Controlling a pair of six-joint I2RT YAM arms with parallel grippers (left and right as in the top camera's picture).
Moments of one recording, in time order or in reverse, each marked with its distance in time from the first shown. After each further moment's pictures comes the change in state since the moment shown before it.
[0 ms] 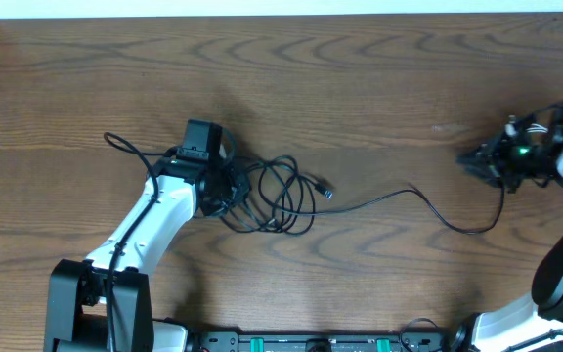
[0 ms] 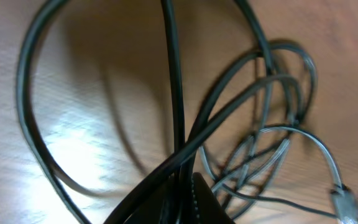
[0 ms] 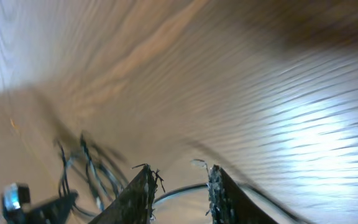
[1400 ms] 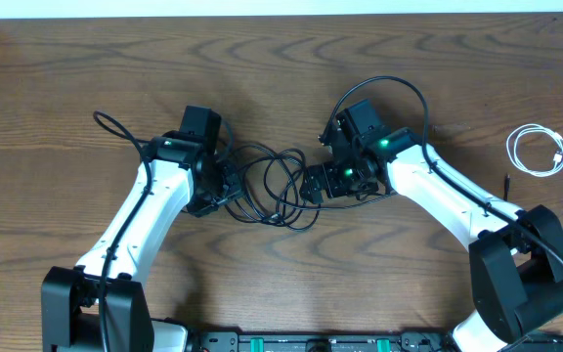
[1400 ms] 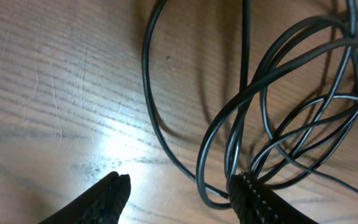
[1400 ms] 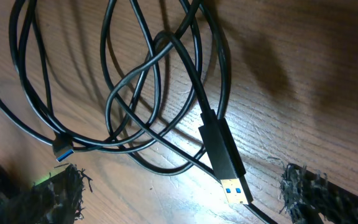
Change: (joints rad) left arm -0.001 0.002 0.171 -0.351 -0.162 0.097; right arm 0.869 0.000 -0.001 0.187 0.253 -0.011
